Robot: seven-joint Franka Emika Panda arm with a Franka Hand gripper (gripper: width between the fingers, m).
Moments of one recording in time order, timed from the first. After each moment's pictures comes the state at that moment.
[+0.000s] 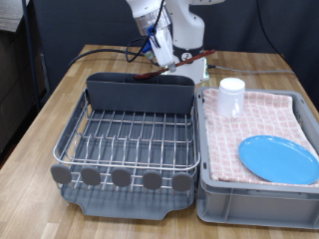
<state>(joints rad) 0.17 -0.46 -0.53 -2.88 0.33 2.43 1.70</state>
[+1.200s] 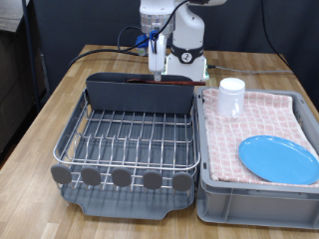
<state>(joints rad) -0.10 -0.41 -0.13 -2.85 -0.20 2.47 2.25</state>
